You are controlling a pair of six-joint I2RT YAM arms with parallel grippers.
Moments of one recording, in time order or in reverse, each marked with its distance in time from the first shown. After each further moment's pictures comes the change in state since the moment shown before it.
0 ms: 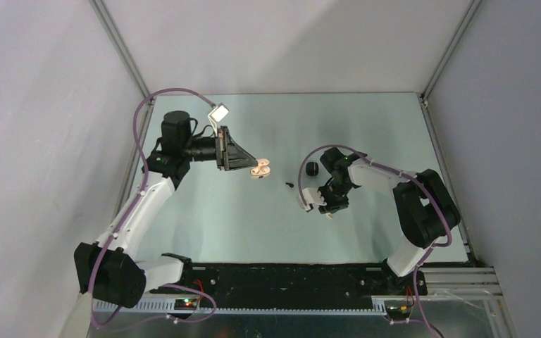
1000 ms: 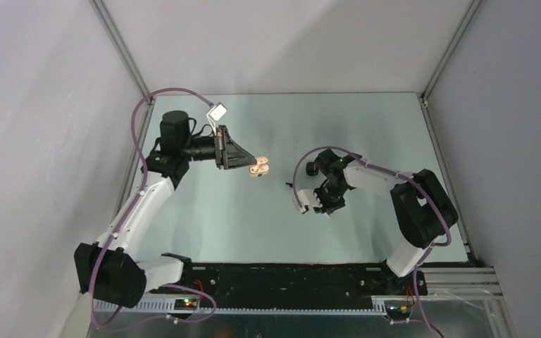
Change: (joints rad) left arm 0.012 0.000 0.000 0.000 -0.009 0.000; right arm 0.056 0.024 0.009 0.003 0.031 0.027
